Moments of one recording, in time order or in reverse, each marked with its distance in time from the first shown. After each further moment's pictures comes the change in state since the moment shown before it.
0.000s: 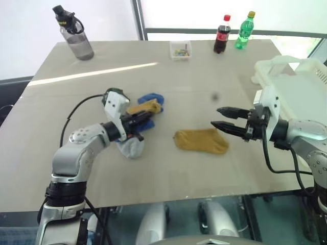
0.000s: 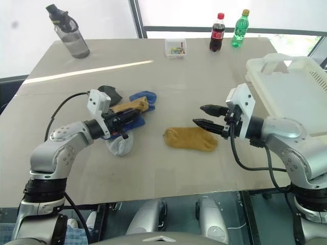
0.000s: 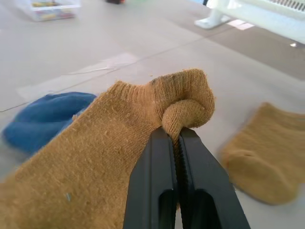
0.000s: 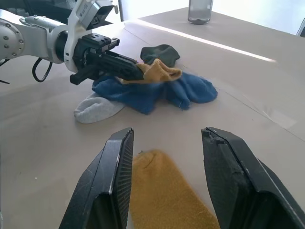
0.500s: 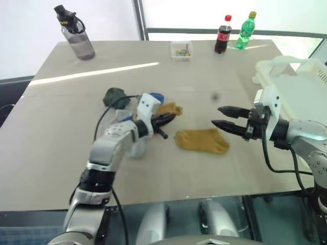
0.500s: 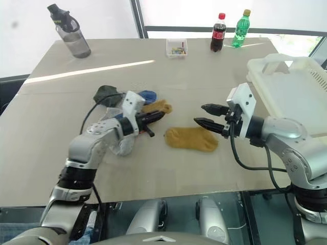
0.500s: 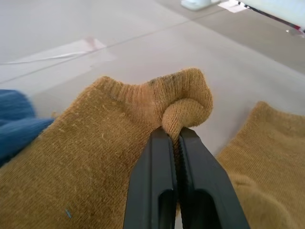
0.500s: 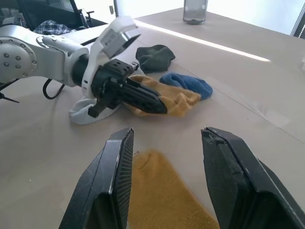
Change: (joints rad) left arm -0.170 -0.210 -0.202 0.135 0.132 0.000 0.122; right arm 0.004 0.000 -0.003 0.001 -0.001 -0.002 -0.020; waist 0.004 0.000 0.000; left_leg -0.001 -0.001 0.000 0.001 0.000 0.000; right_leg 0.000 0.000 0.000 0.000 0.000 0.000
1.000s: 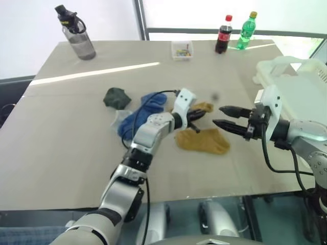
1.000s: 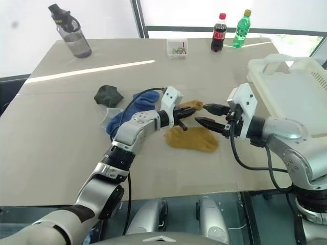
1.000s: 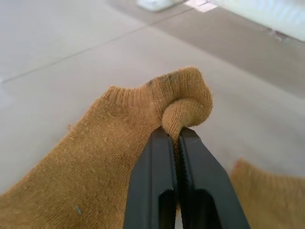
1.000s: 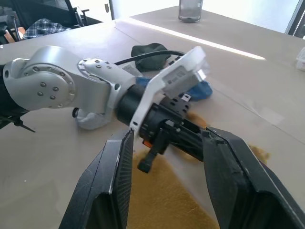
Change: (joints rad) left arm -0.254 -0.283 -0.117 0.403 0.141 -0.161 0.018; right arm 0.010 -0.016 -0.003 -0.003 -0.002 0.003 -0.025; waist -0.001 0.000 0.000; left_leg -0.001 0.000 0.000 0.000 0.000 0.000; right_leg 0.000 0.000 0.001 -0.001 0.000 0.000
